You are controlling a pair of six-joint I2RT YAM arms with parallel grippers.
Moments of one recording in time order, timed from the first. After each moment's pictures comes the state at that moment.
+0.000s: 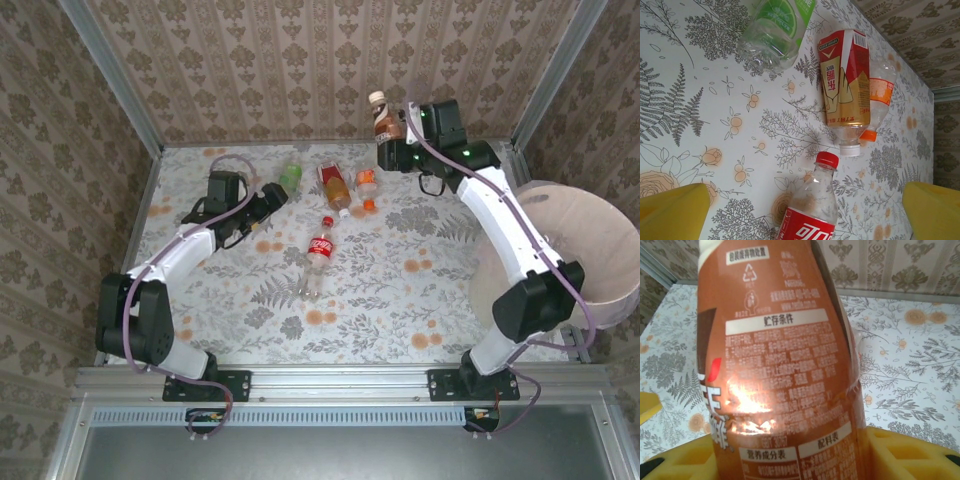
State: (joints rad) left arm -0.30 1.49 0.99 -0.20 0.31 -0.80; right arm 0.27 1.62 1.74 -0.78 -0.14 0.19
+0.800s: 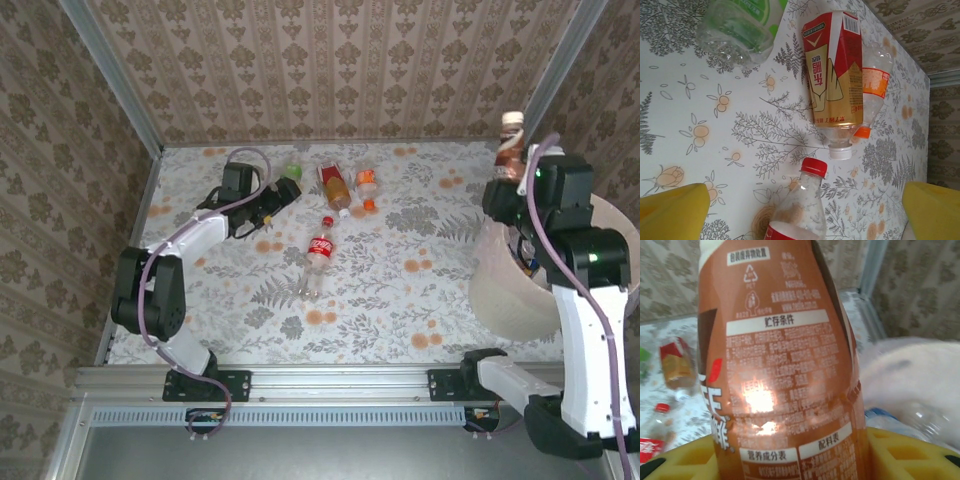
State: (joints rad) left arm -0.33 1.66 1.12 -0.18 0.37 -0.80; right arm 0.04 1.00 1.63 -1.25 0.26 0.18
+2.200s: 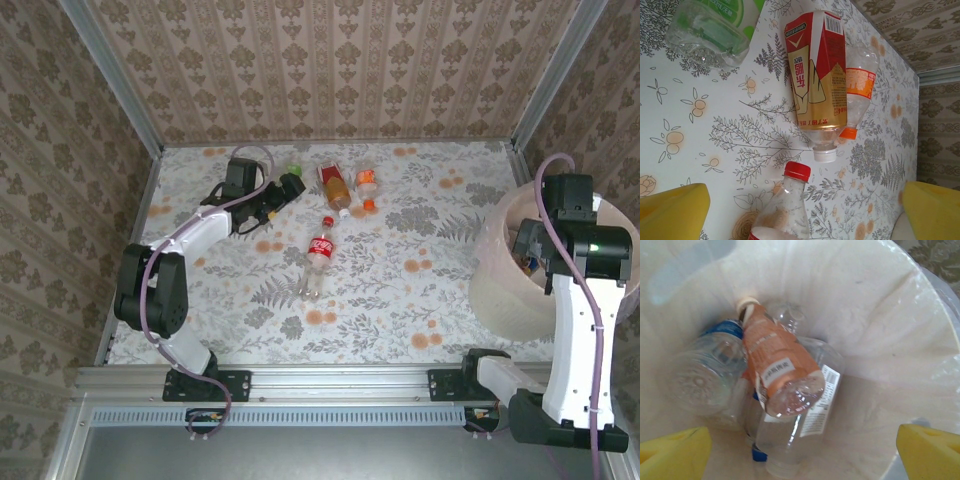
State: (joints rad) left arm -0.35 1.67 1.16 -0.18 0.38 -0.82; right arm -0.17 1.04 1.60 -1.54 0.50 0.21
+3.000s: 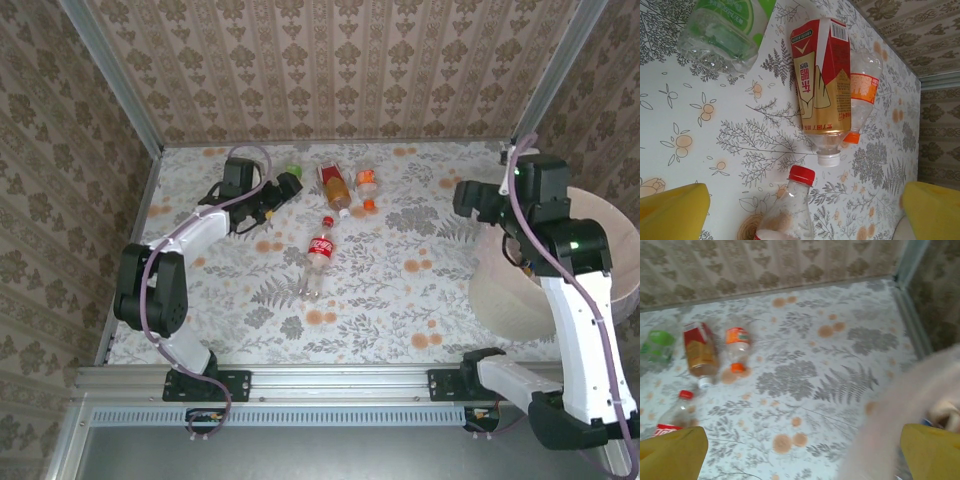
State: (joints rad) left arm -0.32 1.67 1.15 -0.18 0.38 -0.82; right arm 0.17 1.09 1.55 -1.08 0.16 0.22
